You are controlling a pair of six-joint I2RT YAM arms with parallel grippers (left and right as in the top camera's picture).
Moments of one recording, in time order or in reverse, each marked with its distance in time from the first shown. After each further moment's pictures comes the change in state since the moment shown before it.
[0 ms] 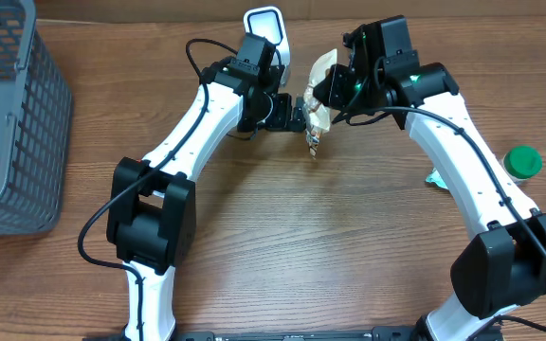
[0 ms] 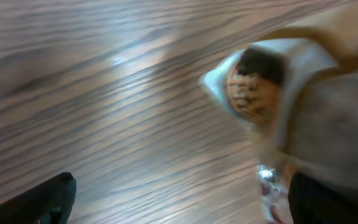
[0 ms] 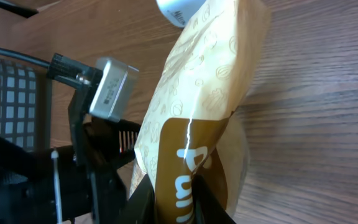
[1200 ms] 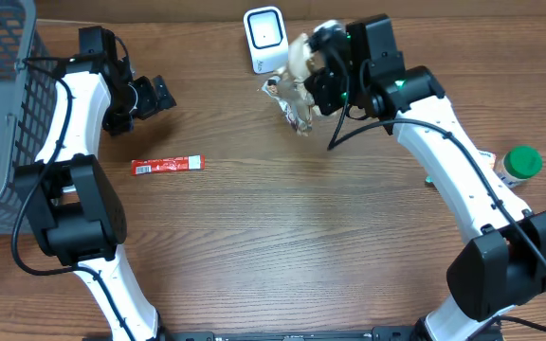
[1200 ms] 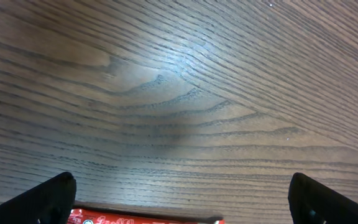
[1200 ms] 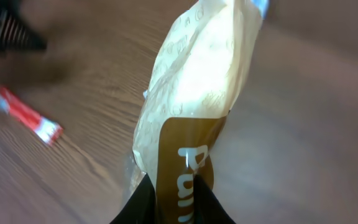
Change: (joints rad) left arm 0.549 -0.001 0.000 -0.092 -0.093 0.000; right arm 0.061 0.000 0.000 0.134 0.115 -0.728
